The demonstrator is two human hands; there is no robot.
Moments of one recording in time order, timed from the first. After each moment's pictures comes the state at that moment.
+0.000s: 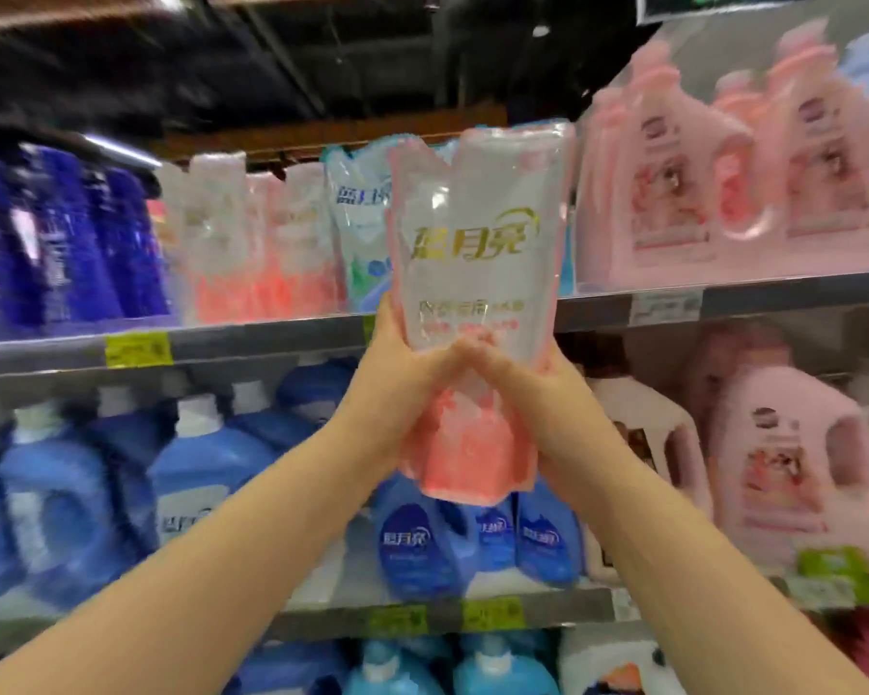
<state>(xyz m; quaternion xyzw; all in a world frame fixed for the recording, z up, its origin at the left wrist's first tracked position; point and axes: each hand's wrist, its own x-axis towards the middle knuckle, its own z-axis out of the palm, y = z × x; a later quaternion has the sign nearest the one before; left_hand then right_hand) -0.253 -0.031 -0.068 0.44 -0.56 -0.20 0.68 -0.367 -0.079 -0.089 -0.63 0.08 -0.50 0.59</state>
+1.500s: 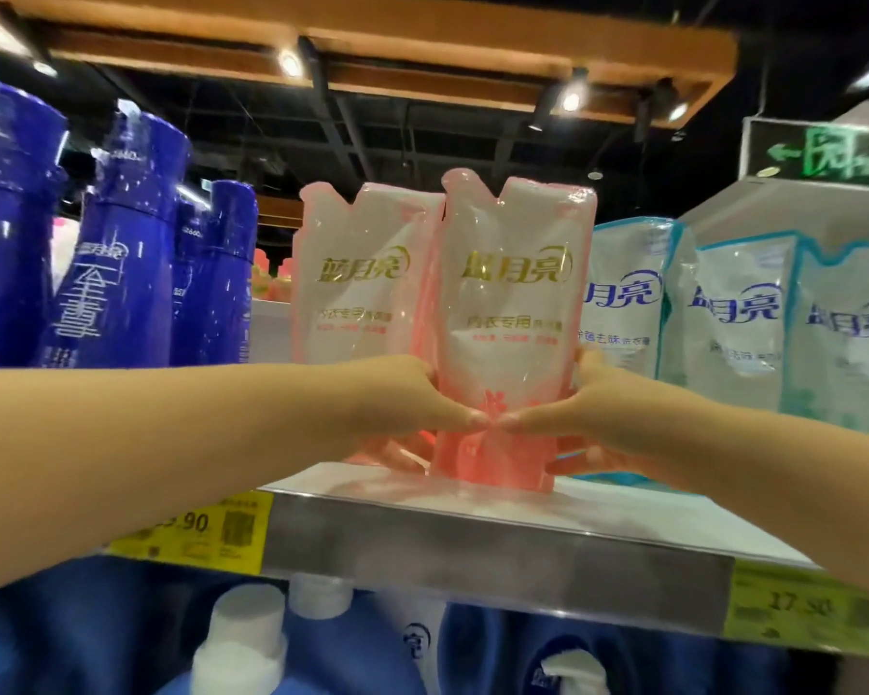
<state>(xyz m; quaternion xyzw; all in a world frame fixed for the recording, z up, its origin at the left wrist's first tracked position) 0.082 -0.114 0.037 0.69 -0.58 -0.20 0.39 -0.071 -0.211 0.039 -0.81 0.31 -0.31 0.39</state>
